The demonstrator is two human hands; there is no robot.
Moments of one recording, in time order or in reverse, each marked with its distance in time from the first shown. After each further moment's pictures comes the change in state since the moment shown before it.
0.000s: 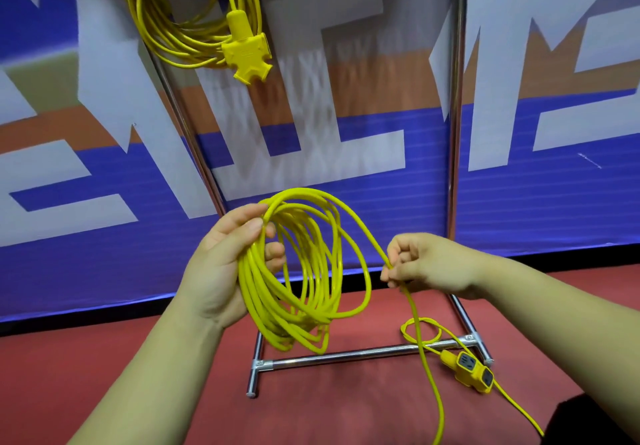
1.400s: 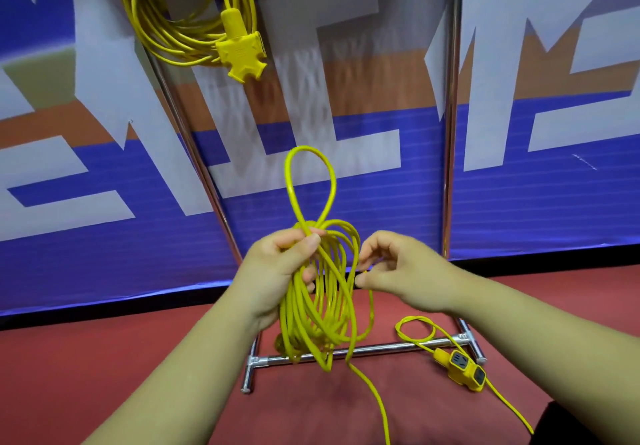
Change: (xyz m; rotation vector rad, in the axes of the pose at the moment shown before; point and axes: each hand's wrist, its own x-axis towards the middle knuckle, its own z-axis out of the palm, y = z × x) left_hand 0.007 -0.046 0.030 0.253 -0.060 -0.109; right_hand -0.013 -0.008 0.031 -0.128 0.153 -0.266
